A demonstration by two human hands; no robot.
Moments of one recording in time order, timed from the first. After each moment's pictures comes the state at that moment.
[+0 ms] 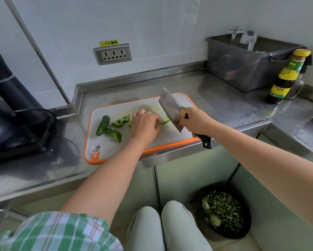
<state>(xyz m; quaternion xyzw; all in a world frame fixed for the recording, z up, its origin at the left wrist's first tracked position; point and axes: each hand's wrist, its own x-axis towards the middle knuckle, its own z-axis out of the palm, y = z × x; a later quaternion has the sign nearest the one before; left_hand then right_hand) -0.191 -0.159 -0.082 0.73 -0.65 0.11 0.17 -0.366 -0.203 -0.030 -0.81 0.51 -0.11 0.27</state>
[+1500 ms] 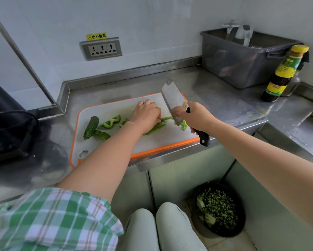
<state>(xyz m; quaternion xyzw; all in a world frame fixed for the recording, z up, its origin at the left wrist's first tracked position) -0.189 -0.214 -0.069 0.66 -0.74 0.11 0.00 -0.376 -0.229 -0.038 -0.75 0.55 -0.18 0.33</state>
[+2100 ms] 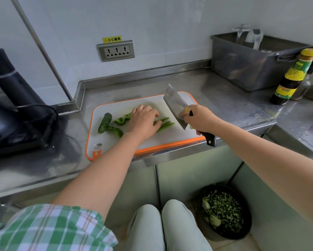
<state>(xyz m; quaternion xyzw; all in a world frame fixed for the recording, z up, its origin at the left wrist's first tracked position) -0.173 -0.163 -0.076 0.73 -0.67 0.09 0.12 -0.366 -0.212 -0.031 -0.80 0.52 -0.11 0.28</state>
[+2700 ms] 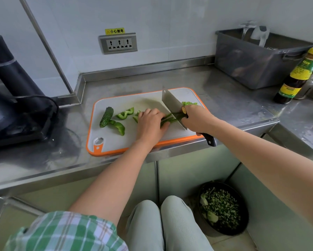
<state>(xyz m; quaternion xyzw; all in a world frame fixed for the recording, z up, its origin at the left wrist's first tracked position) -0.193 -0.154 -0.106 0.72 -0.64 0.10 0.24 -0.349 -0.201 -0.033 -0.86 0.49 -0.04 0.17</state>
